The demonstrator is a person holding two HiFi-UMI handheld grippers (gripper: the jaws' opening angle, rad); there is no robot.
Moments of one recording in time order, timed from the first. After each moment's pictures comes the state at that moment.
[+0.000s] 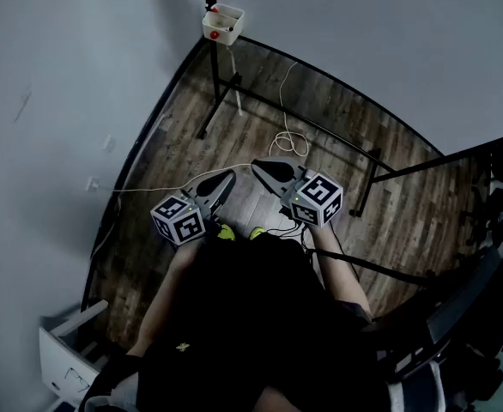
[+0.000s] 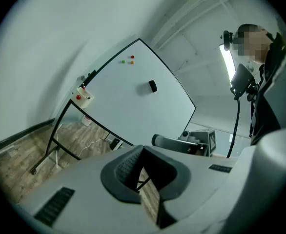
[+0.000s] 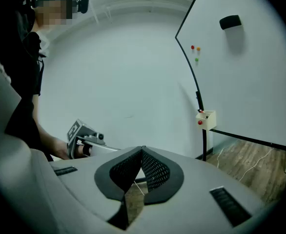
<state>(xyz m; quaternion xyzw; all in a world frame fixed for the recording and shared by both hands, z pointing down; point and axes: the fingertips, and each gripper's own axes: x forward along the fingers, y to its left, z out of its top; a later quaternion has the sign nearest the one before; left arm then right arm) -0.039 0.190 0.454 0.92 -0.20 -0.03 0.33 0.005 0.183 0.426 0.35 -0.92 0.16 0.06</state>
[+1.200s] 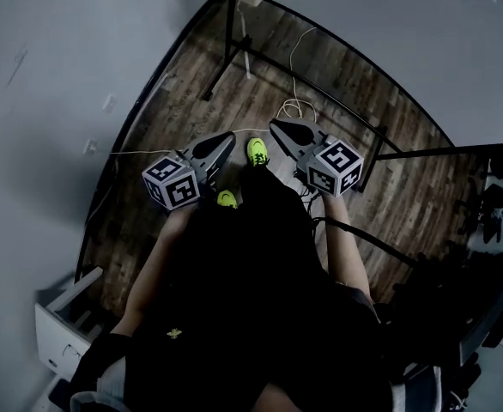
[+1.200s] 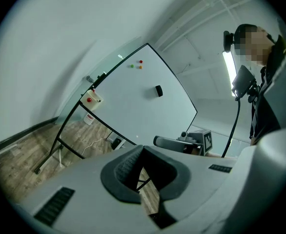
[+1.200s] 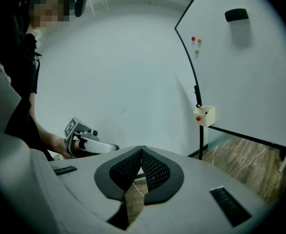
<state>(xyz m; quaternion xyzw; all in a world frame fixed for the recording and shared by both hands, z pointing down) -0.094 0.158 0.464 0.92 -0.20 -0.03 0.35 -0.014 0.147 0.439 0.37 -0.91 0.17 0.09</state>
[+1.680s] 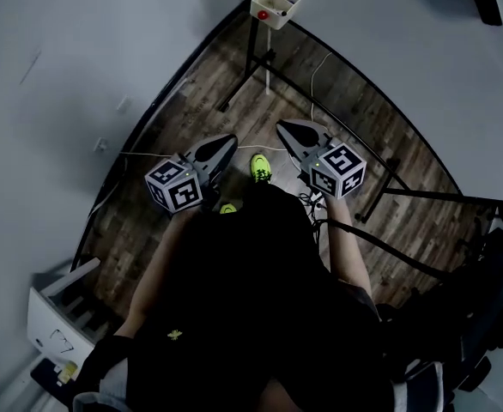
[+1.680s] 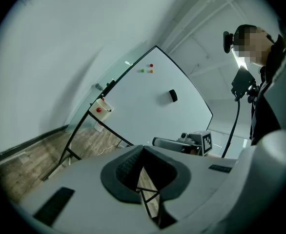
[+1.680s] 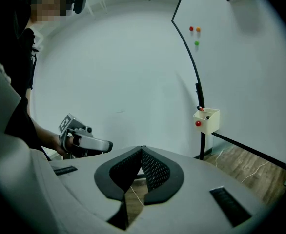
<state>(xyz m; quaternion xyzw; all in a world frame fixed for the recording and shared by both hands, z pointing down) -0.088 0.085 0.464 0.90 -0.27 -0.04 0.34 0.002 0.059 0.448 0.33 -0.92 0.16 0.10</state>
